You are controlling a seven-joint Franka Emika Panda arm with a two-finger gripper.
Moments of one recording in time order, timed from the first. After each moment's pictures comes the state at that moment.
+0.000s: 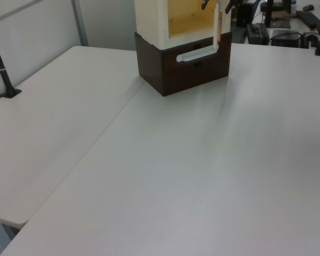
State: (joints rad) arm -0.29 0.08 0.17 -1.61 -0.26 2.22 0.99
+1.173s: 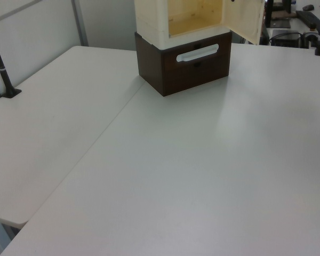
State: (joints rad) arm -0.38 -0.03 0.15 -1.55 -0.03 1.85 0.61
